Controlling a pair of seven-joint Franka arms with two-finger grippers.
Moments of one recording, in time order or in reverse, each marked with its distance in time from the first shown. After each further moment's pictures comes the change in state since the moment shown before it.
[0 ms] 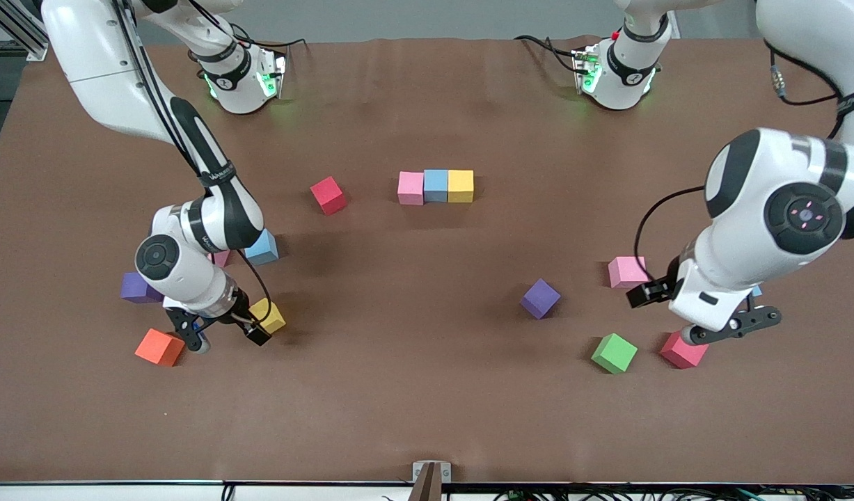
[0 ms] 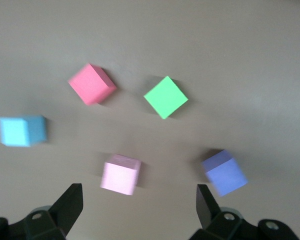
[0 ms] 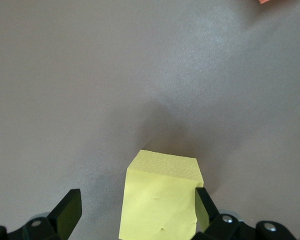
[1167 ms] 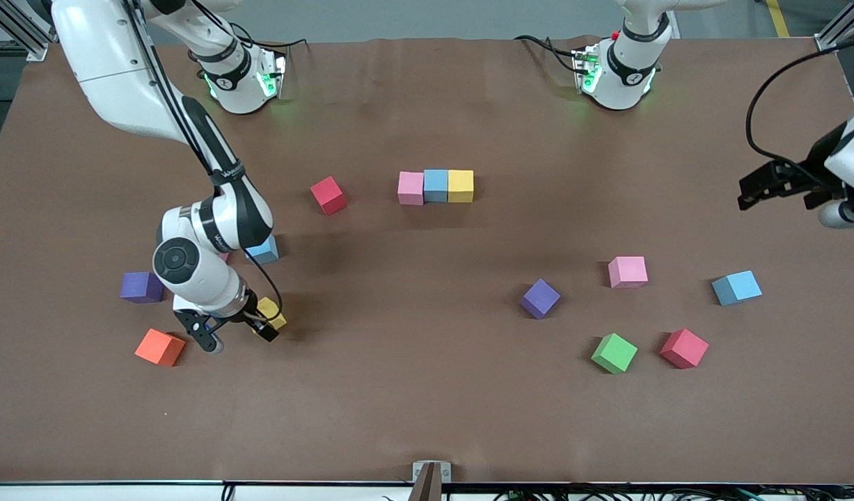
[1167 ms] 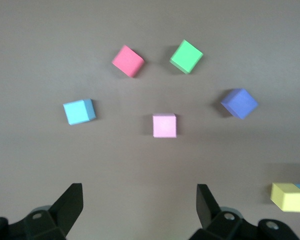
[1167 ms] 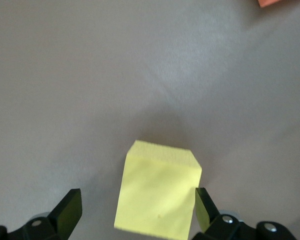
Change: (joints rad) left arm -0.104 -0.395 0.361 -0.148 -0.289 -0.184 0.435; right arm 0.054 0.002 -0.019 0.042 -0.076 -0.108 0.019
